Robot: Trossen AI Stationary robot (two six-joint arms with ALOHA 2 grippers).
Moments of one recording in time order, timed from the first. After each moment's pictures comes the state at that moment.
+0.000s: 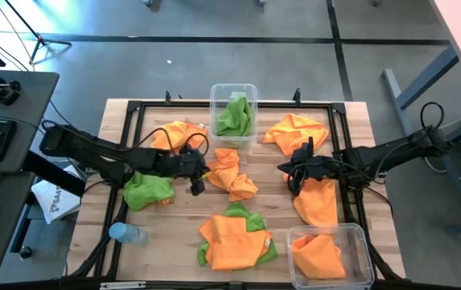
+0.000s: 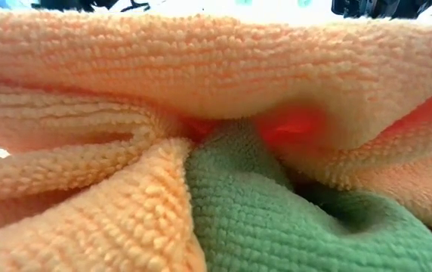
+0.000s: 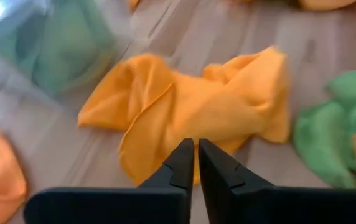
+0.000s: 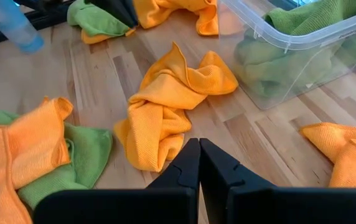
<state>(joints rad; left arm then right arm) -0.10 1.32 0.73 -0.20 -0.32 -0.35 0.24 0.98 0.70 -0.39 0.42 0.47</state>
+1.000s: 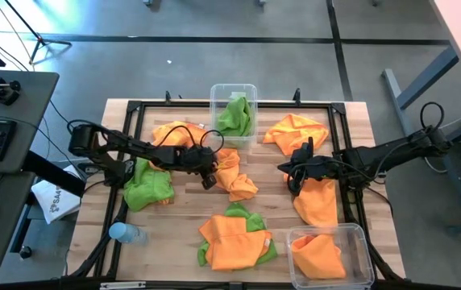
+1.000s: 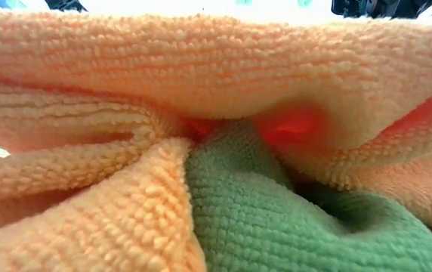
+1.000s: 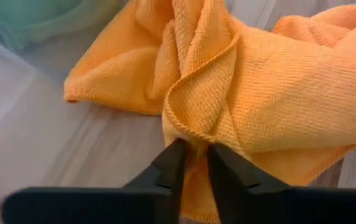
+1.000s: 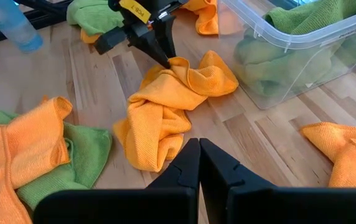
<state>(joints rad) 0.06 1.62 0.73 -0.02 -0.19 -0.34 0.24 0.98 0.70 -0.39 0.42 0.47</state>
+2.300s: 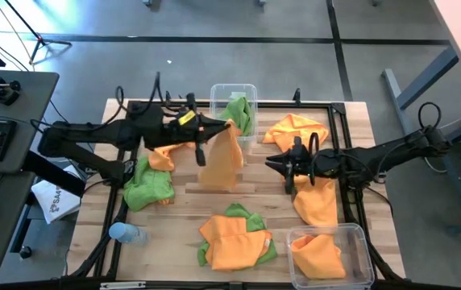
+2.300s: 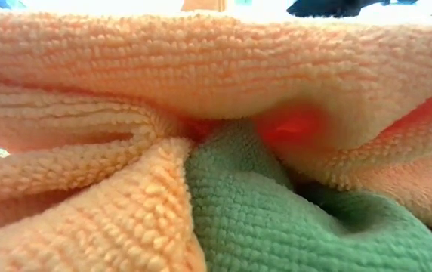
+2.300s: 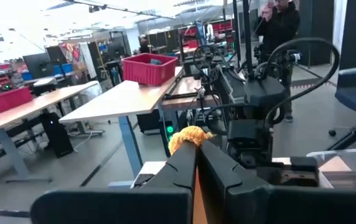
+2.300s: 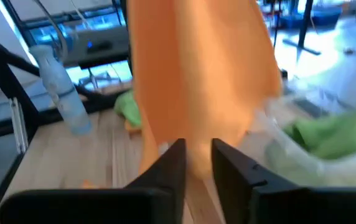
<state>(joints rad) -0.05 1.30 1.35 -0.03 -0.27 0.20 0.24 1.02 0.71 0.06 0.43 0.25</state>
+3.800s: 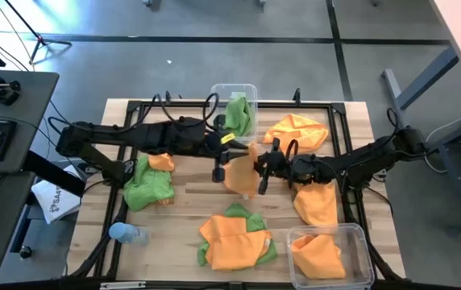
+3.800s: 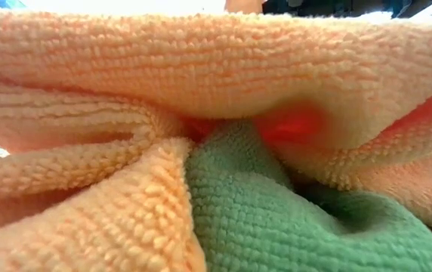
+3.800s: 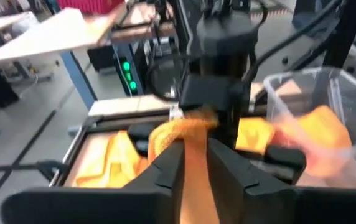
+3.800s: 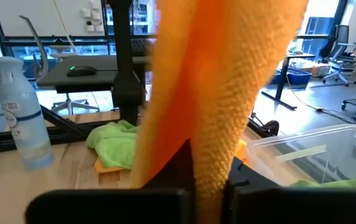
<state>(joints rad) -0.06 1.51 1.49 -0.30 -0.14 0.13 0.19 1.38 0.71 0.62 0.48 0.00</state>
